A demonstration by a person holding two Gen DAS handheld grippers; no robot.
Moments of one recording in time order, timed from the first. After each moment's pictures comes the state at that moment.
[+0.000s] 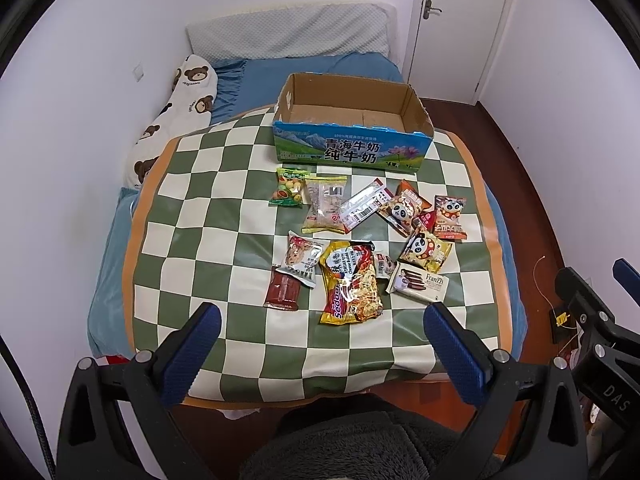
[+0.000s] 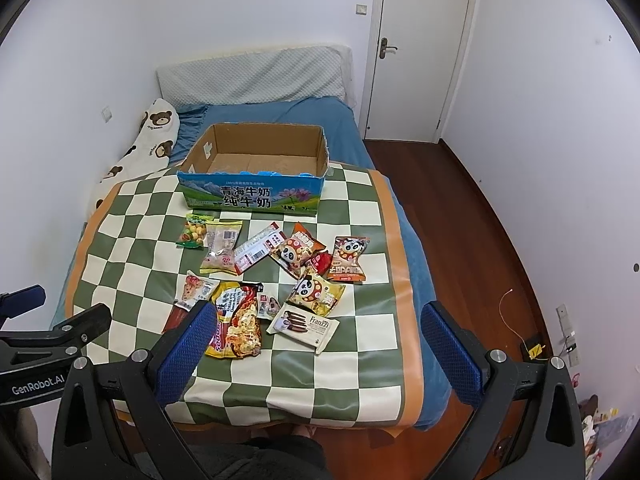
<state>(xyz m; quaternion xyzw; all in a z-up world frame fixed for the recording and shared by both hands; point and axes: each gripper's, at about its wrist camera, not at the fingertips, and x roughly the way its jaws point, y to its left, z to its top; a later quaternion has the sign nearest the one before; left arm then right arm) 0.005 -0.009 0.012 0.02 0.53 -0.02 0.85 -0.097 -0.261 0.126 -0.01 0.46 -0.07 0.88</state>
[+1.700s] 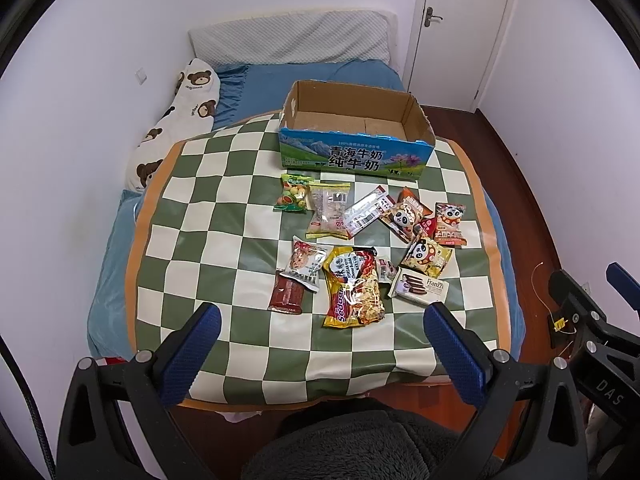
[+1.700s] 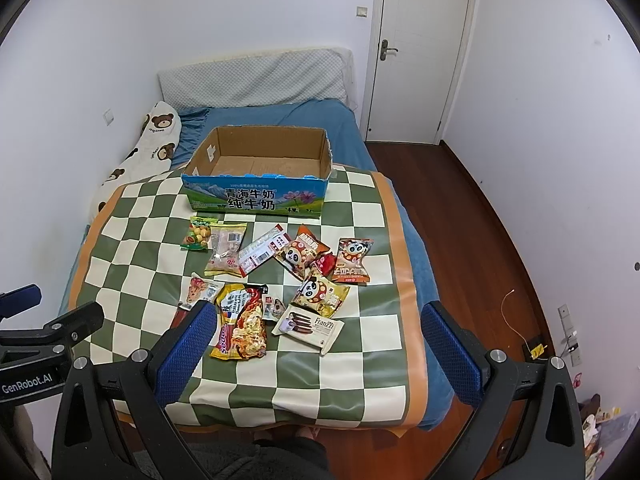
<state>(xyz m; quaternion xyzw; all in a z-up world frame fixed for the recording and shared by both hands) -0.002 -0.002 0.018 0.02 0.52 -0.03 0.86 -0.101 -0.255 0.128 0.00 0.46 -0.06 0.89</state>
